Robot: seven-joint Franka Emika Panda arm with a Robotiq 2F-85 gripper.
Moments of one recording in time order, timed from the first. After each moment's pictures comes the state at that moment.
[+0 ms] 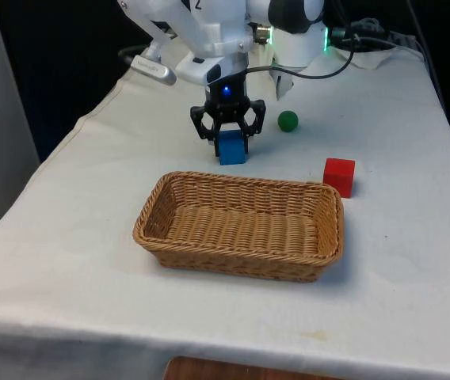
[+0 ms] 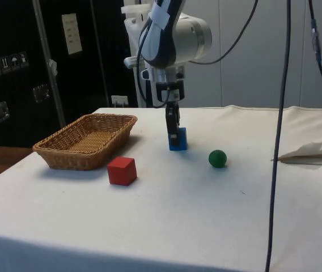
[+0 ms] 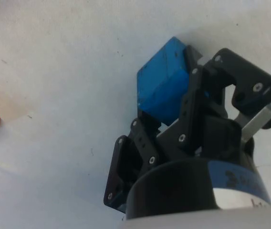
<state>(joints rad) 0.32 0.46 -0.50 -2.27 0.48 2.59 -0.81</state>
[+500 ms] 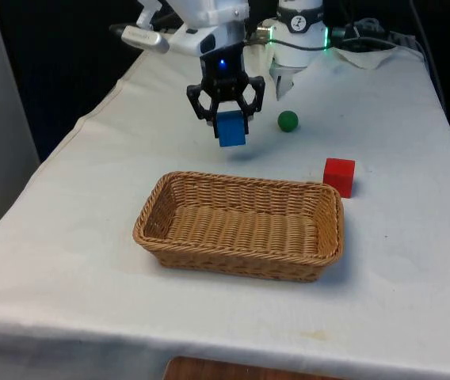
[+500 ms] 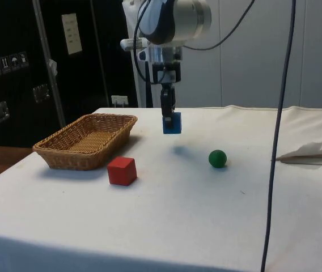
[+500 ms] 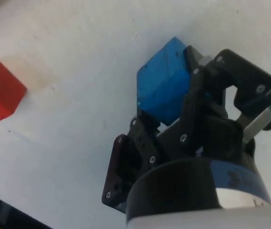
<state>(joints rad) 0.32 0.35 -0.53 -2.27 0.44 2.52 -0.78</state>
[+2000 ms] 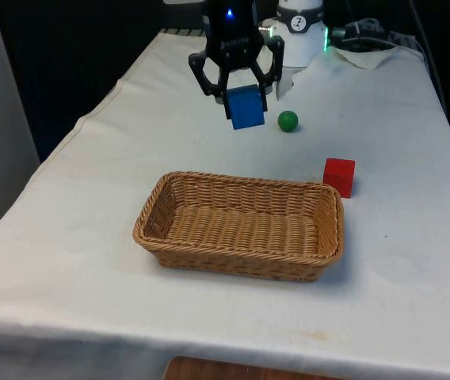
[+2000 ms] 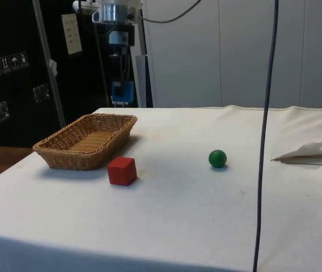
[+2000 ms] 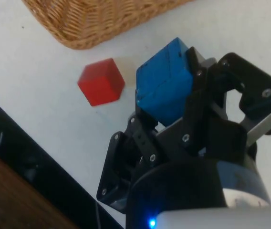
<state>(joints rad) 0.32 0.39 -0.52 -1.88 0.46 2.22 -0.70</state>
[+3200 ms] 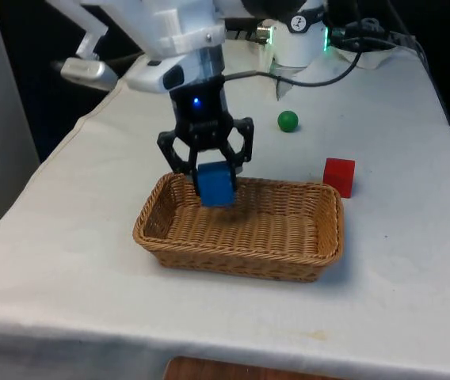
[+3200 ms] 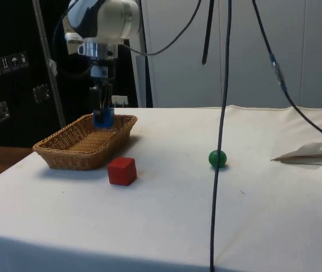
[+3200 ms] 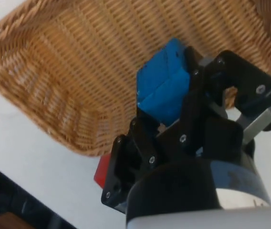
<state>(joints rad) 0.26 0.81 -0.57 -1.50 0.71 2.20 -0.77</state>
